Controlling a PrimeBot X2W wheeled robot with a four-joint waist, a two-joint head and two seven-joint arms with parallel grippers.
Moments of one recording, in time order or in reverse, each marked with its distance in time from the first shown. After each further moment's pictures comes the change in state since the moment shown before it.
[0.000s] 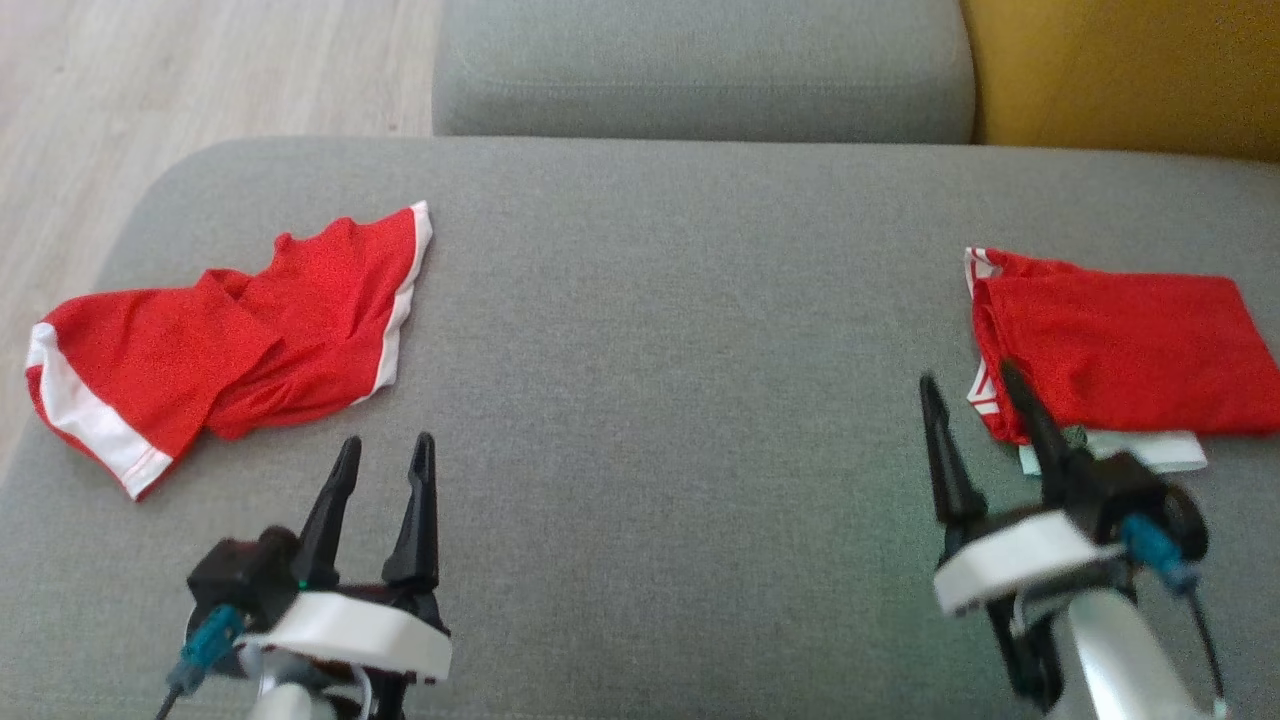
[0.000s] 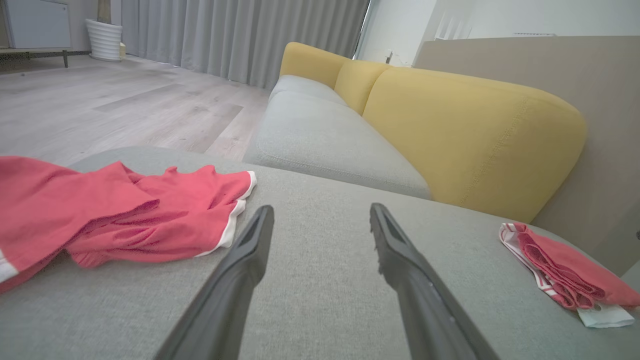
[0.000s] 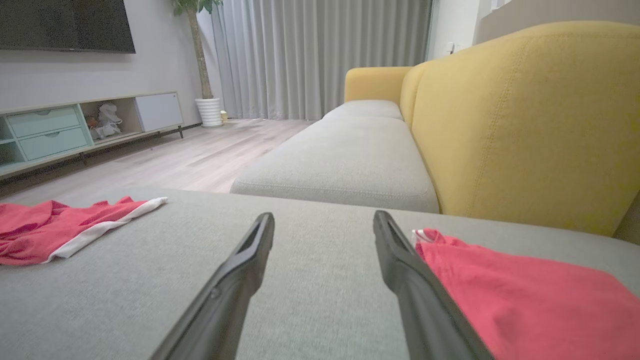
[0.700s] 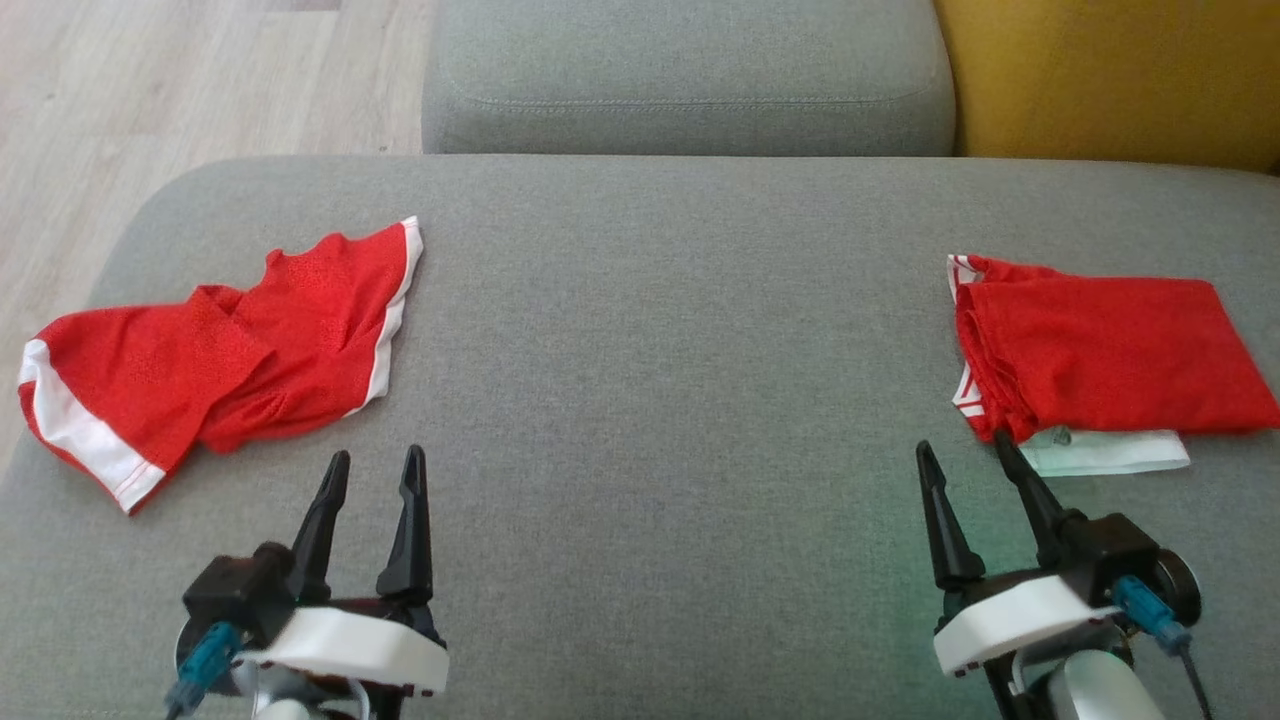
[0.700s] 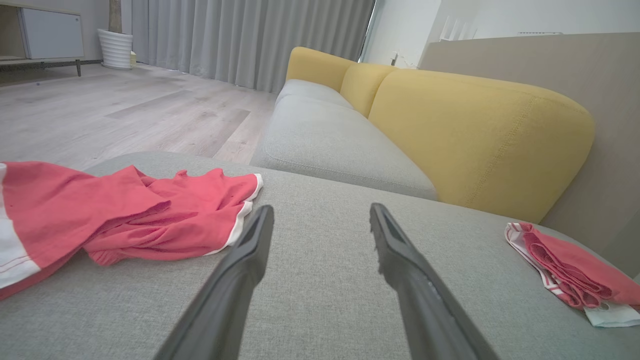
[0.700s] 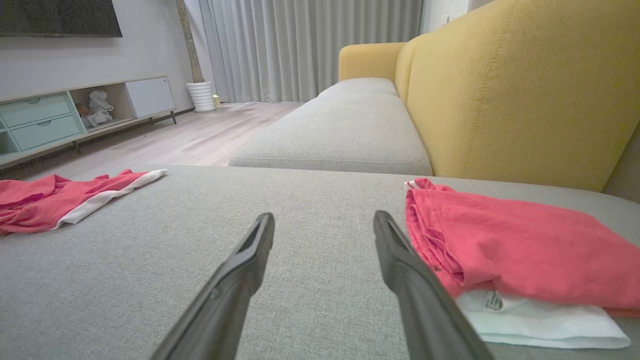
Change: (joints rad) left arm 0.047 0.001 0.000 -0.037 0.020 0.043 0.000; right arm 0.114 0.003 0.010 0.014 0.009 0.000 -0.035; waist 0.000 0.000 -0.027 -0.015
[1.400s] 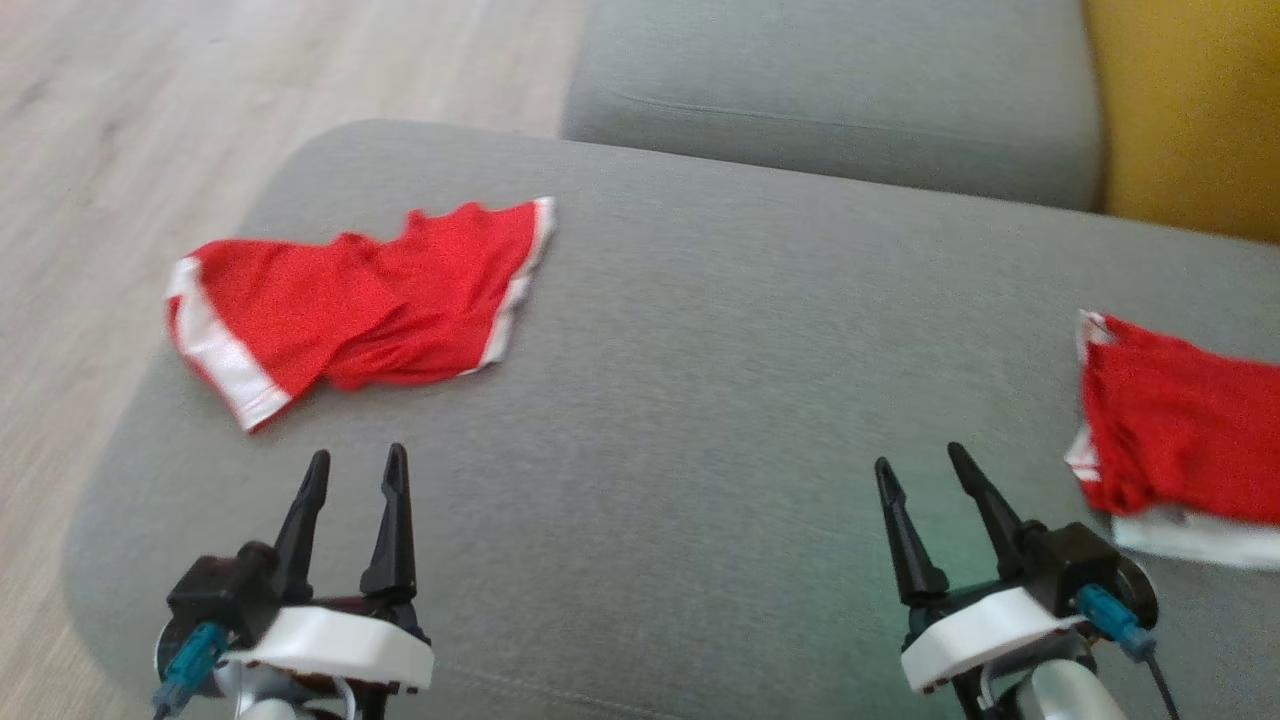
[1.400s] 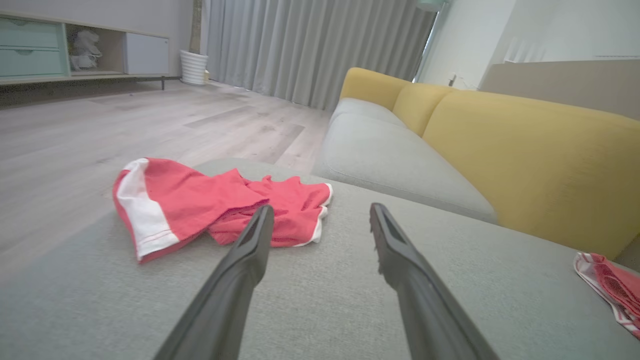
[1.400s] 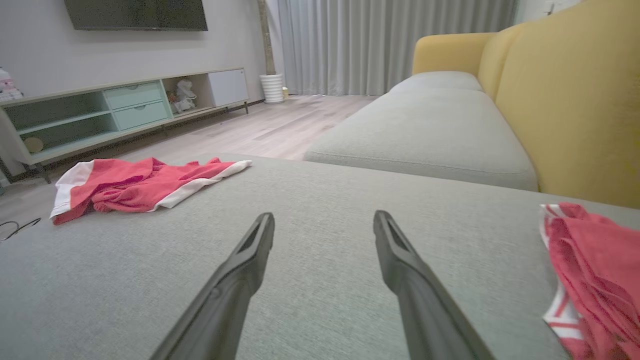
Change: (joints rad) left arm 0.000 0.000 0.030 0.002 0.021 -0.002 0.000; right arm 0.000 0.001 0.077 0.023 0.035 0.000 -0.007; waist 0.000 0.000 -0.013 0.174
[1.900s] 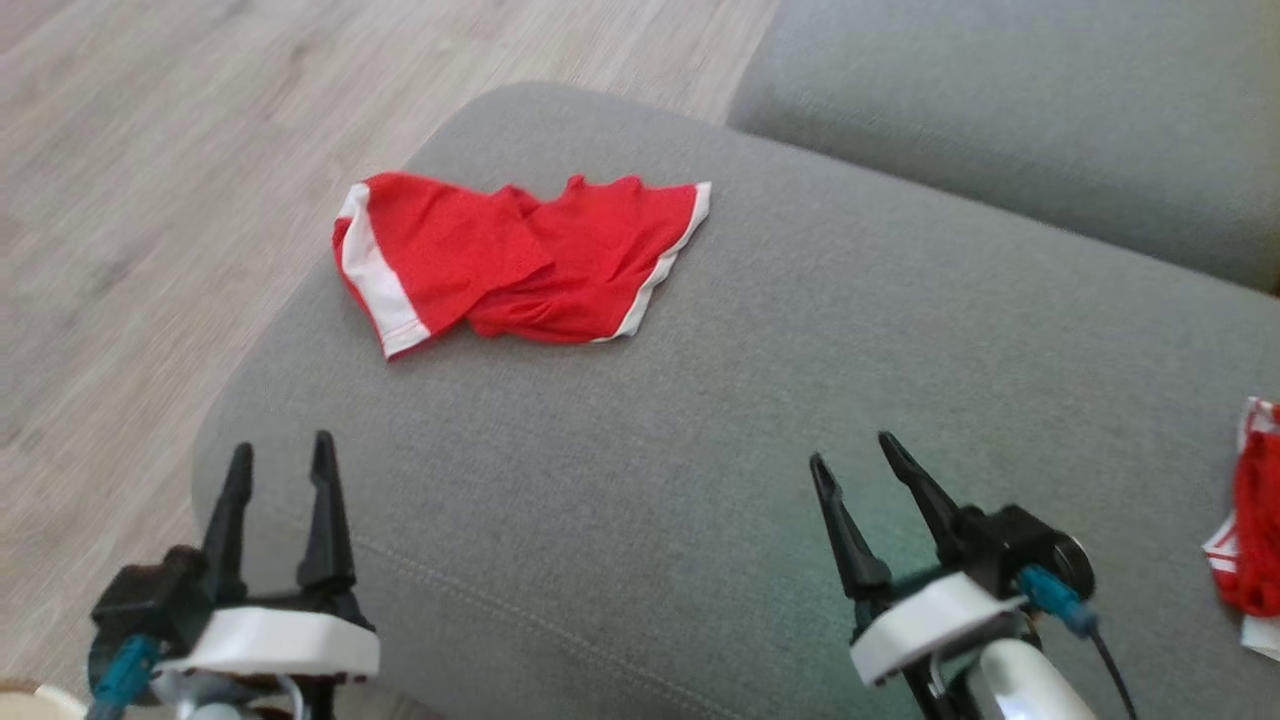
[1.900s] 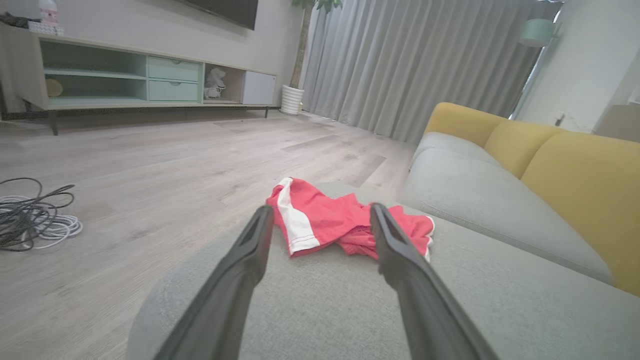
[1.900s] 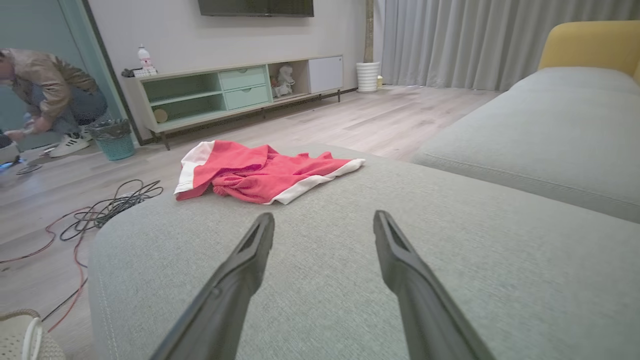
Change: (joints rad) left arm 0.021 0.002 0.094 -0.063 0.020 0.018 0.000; right arm -0.050 0.001 0.120 0.038 0.038 0.000 0.000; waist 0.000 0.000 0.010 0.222
